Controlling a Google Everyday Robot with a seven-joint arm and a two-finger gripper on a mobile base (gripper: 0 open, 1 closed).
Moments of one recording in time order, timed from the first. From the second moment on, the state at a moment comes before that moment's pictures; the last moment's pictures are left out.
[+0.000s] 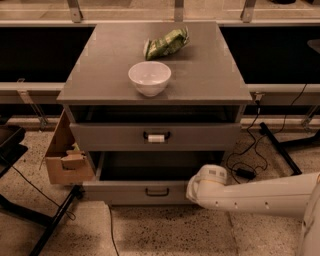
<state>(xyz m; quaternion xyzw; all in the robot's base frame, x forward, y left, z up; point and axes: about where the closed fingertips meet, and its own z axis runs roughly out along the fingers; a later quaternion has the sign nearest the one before) 0.569 -0.134 0.427 -0.55 0.80 -0.09 0.22</state>
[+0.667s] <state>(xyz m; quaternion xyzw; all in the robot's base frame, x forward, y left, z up) 0.609 -0.143 0.443 -0.55 0.79 -0.10 0.23</state>
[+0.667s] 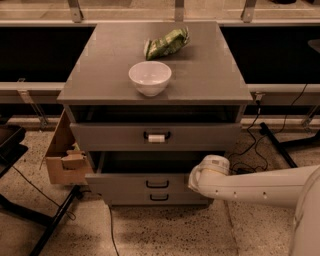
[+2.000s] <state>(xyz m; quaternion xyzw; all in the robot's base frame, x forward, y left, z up) 0.607 -0.142 0.443 -0.55 0.79 -0.10 0.23</state>
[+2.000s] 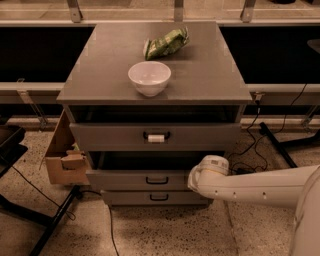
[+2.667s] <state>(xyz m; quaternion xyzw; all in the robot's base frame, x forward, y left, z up) 0.607 -0.142 0.443 -0.55 0.79 -0.10 0.23</state>
